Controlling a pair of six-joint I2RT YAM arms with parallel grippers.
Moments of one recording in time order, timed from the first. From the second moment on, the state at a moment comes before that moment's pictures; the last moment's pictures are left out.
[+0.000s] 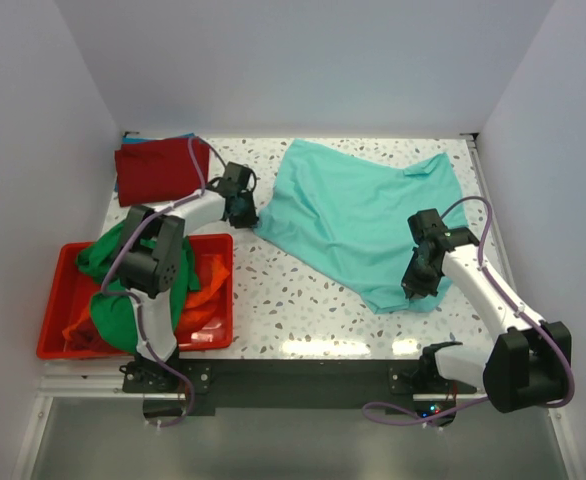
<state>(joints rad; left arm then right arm) -0.35 1.97 1.30 -0.35 -0.02 -0.52 0.20 1.20 0.86 -1.07 0.13 0.70</state>
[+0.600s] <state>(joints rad) -0.30 1.89 1.28 -0.41 0.05 -0.51 0.20 1.09 0.91 -1.22 0.12 0.67</state>
